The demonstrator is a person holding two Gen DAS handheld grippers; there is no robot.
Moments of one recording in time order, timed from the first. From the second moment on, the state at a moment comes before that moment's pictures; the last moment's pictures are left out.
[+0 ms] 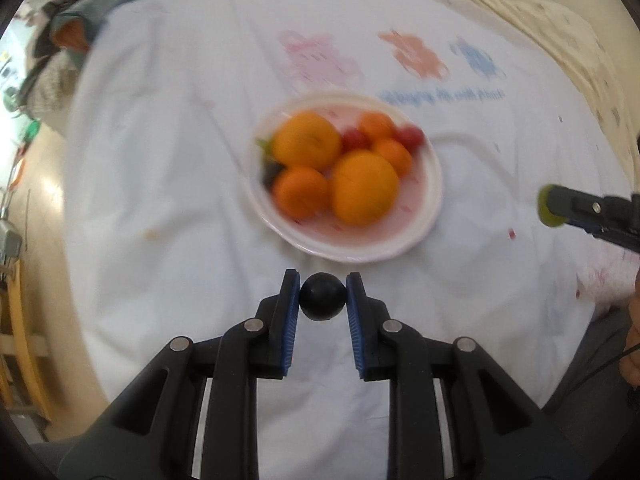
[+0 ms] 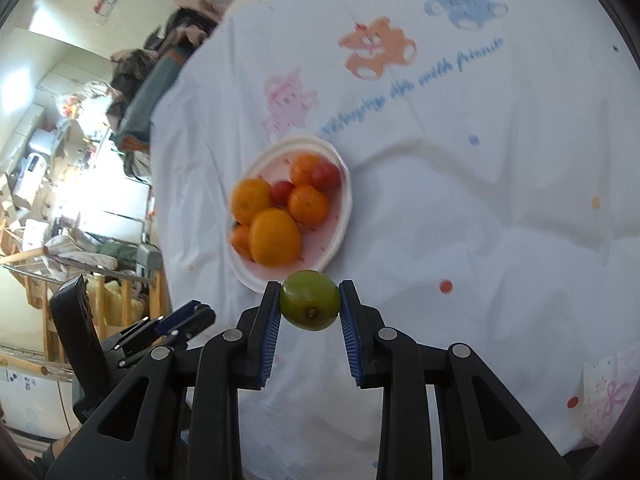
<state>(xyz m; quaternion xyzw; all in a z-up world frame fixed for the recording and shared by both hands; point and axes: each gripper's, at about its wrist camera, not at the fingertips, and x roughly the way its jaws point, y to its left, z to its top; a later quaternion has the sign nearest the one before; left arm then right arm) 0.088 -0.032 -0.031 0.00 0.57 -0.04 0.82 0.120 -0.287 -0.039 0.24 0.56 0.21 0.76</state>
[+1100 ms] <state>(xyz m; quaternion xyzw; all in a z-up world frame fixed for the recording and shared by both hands) 0.139 0.008 -0.043 -0.09 0.57 -0.02 0.82 0.202 -0.208 -0.125 0.19 0.63 0.20 0.72</state>
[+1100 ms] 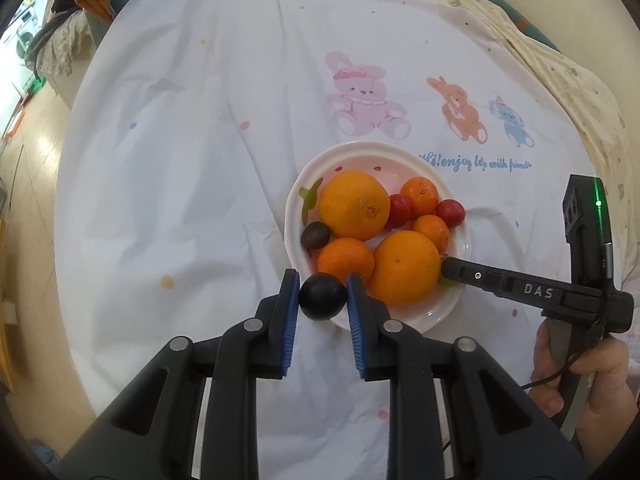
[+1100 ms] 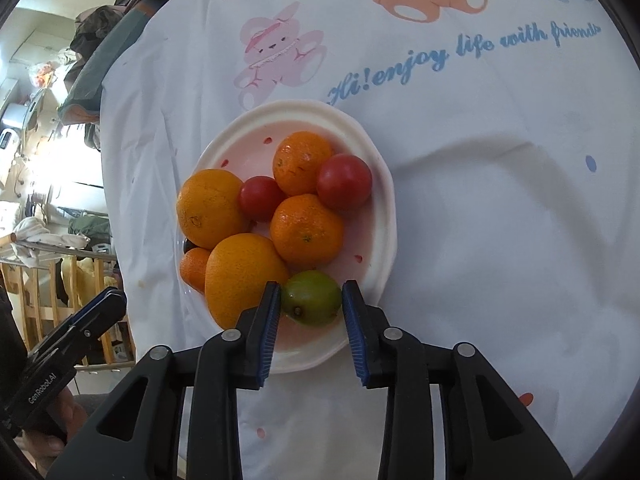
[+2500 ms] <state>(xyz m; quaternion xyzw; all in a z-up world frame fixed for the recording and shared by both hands) 0.087 -0.009 -0.015 -0.03 0.51 -0.01 0.86 0.135 -0.247 -0.031 0.16 0.52 0.19 0.81</state>
